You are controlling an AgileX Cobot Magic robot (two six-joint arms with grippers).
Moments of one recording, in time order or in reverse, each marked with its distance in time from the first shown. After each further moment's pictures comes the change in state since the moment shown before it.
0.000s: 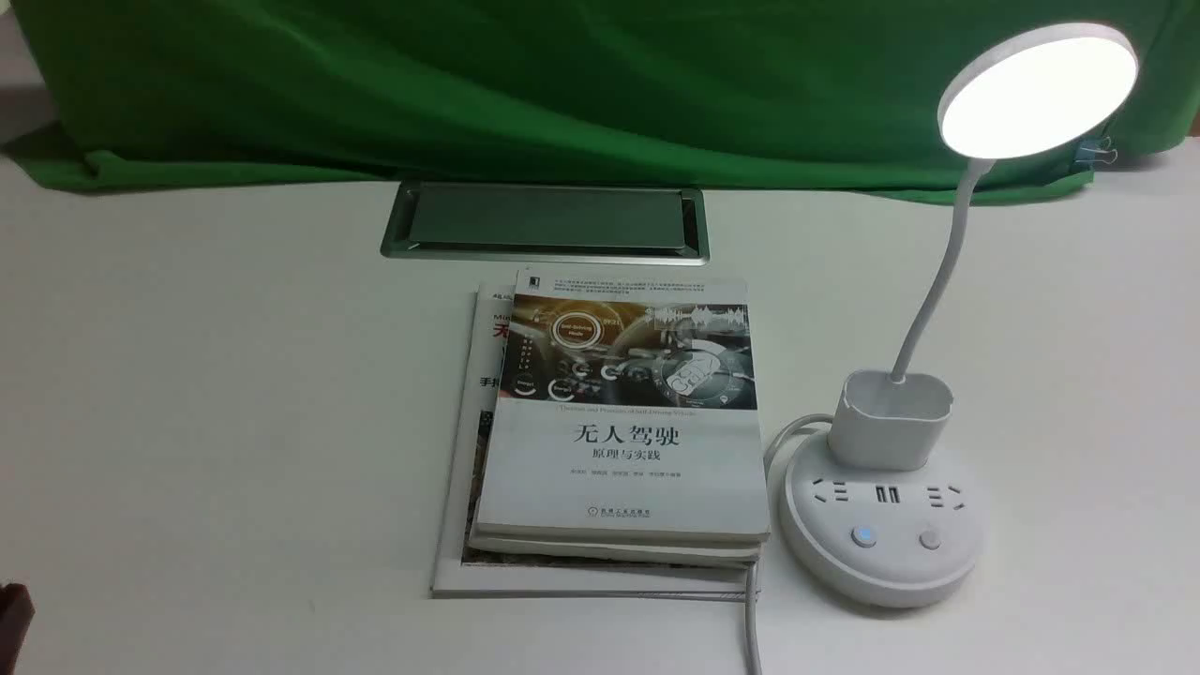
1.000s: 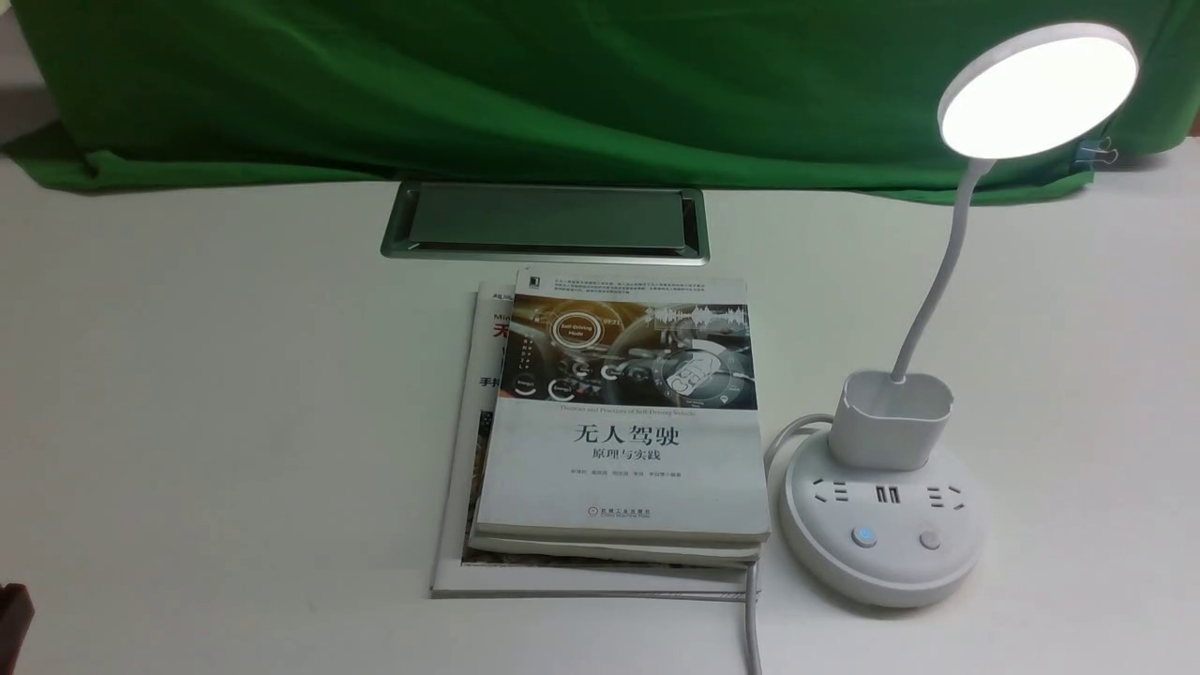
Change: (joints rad) right arm 0.000 0.000 0.000 0.069 -0.115 0.260; left arm 0.000 0.000 0.000 0.000 0.000 0.000
